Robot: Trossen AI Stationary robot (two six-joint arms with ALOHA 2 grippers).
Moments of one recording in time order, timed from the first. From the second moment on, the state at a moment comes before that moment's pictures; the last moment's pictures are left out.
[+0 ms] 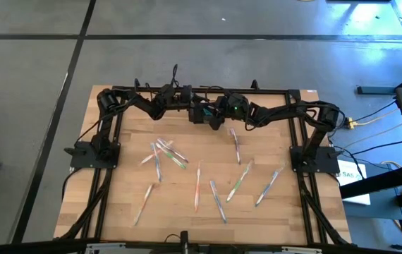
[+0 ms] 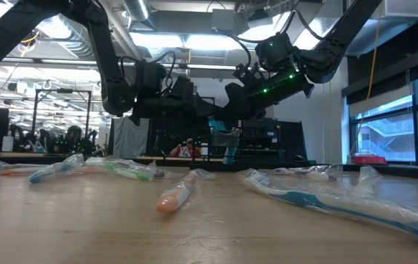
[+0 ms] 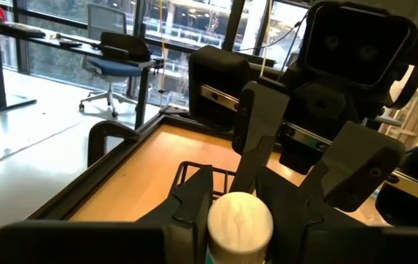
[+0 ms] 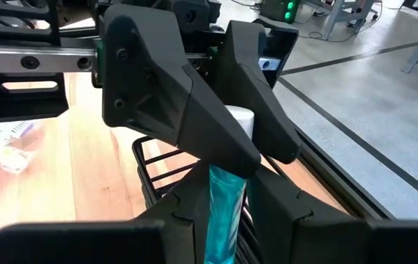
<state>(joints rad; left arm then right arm) 0.63 2.04 0.85 1.21 0.51 -0.22 -0.38 1.78 0.86 0.56 0.06 -0.04</state>
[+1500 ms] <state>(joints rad) 0.63 1.90 0.85 0.92 0.57 0.16 -0.38 1.65 0.86 0.43 0.09 -0.07</state>
